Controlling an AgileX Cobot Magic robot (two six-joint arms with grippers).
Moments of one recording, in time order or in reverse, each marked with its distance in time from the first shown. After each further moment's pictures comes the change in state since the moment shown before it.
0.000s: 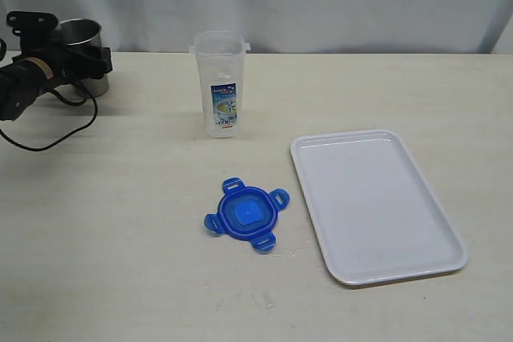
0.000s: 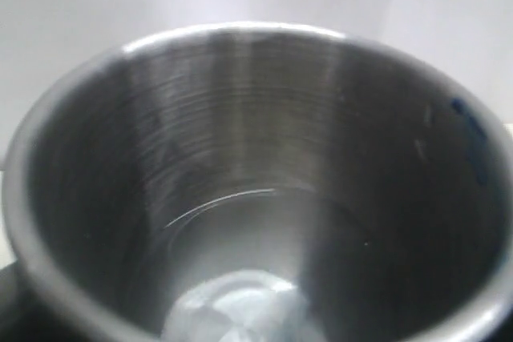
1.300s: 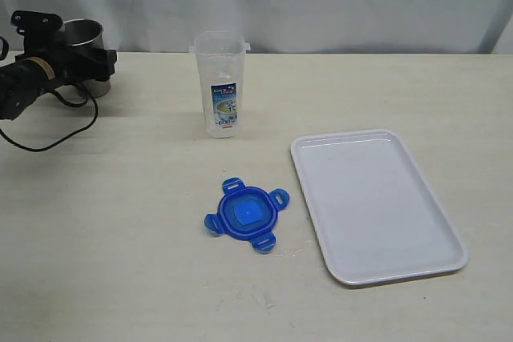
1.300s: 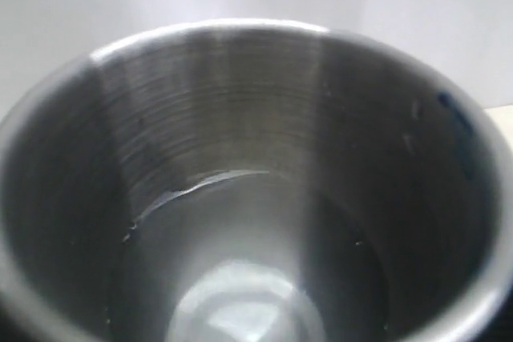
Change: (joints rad) left arm 0.000 0.000 -0.004 0.048 0.015 -0.009; right arm 0.000 0.000 0.000 0.000 0.000 0.000
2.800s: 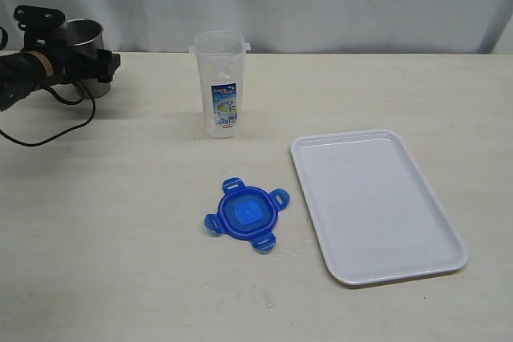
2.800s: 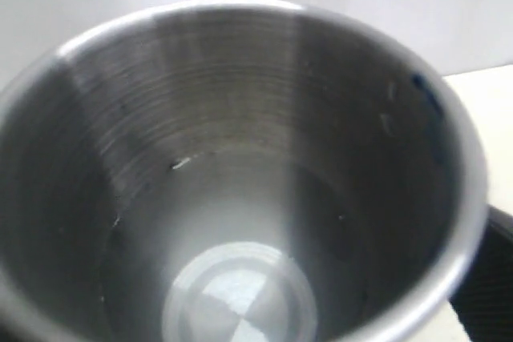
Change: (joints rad) left arm -0.002 -0.039 -0.006 0.161 0.121 -0.135; right arm 0.000 0.000 0.000 0.000 0.000 0.000
